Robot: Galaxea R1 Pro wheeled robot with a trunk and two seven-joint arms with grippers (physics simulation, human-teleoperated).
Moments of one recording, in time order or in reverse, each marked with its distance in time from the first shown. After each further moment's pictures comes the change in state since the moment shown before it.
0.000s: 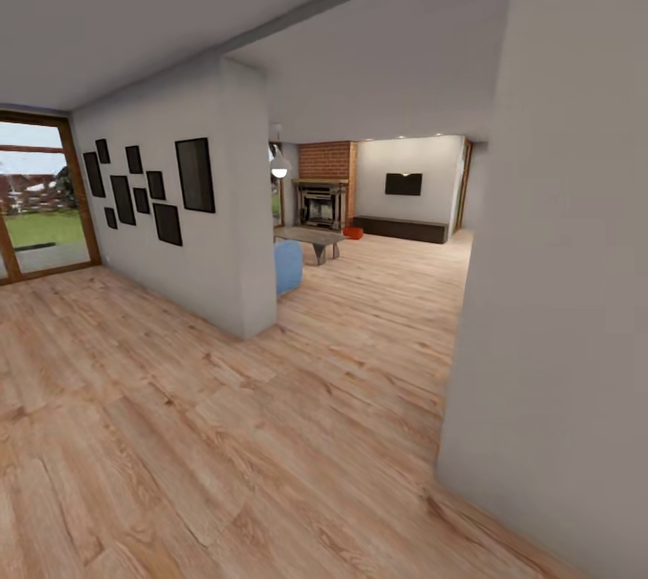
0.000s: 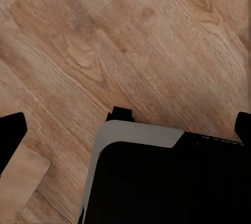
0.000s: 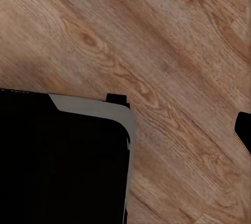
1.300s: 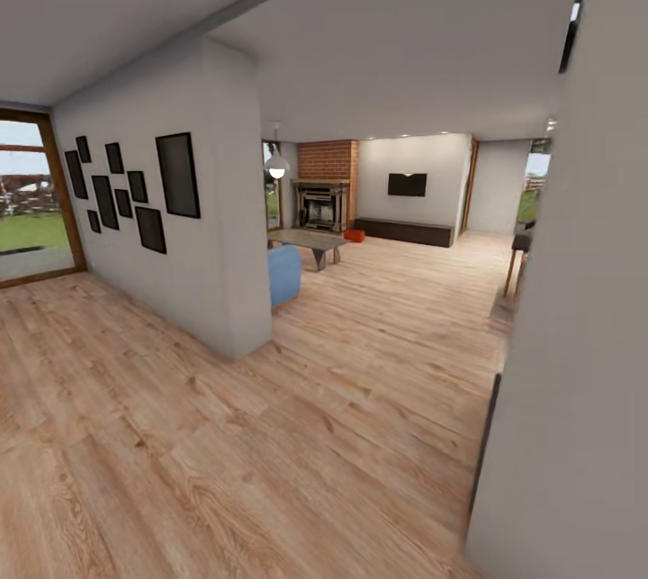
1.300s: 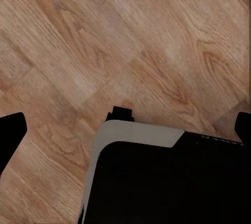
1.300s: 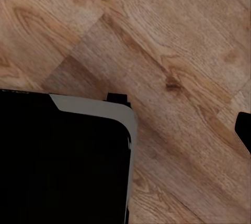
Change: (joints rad) left arm 0.000 0.000 0.000 0.000 0.001 0.001 0.000; right arm 0.000 -0.002 -0.004 -0.001 -0.008 0.003 0.004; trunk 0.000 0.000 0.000
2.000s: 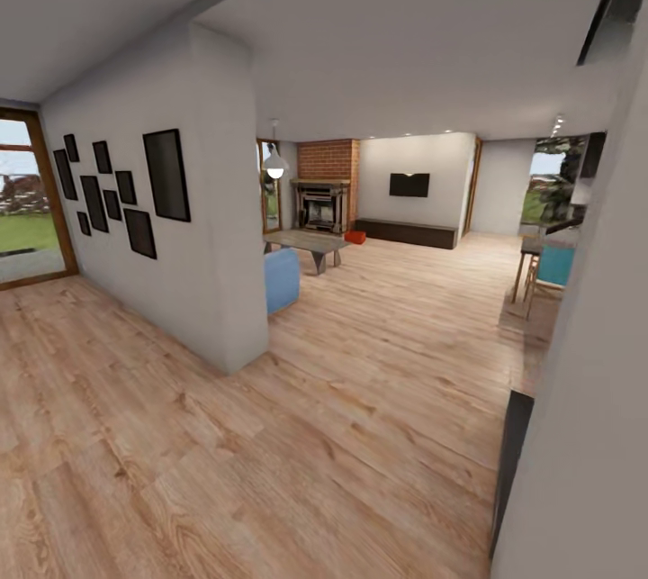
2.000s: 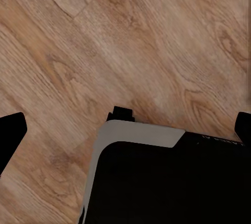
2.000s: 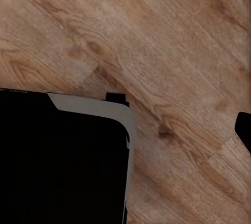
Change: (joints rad) left arm 0.000 0.001 0.000 0.000 -0.001 0.000 0.000; right arm 0.000 -0.001 0.005 0.000 0.000 0.002 -0.003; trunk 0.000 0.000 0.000
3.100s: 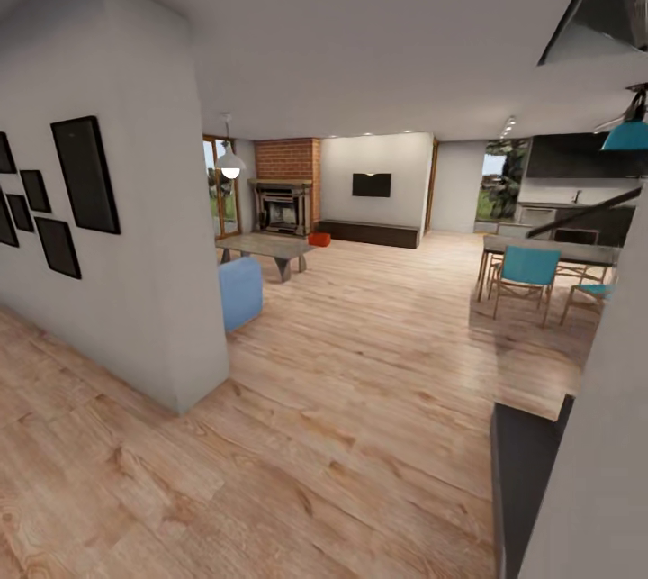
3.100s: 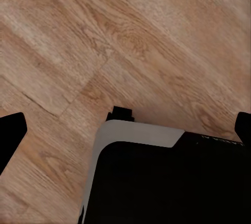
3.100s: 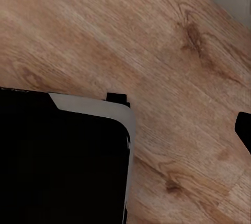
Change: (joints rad) left arm 0.000 -0.001 0.000 0.000 0.001 0.000 0.000; right arm 0.000 0.003 0.002 0.000 0.007 -0.001 0.000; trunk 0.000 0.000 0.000
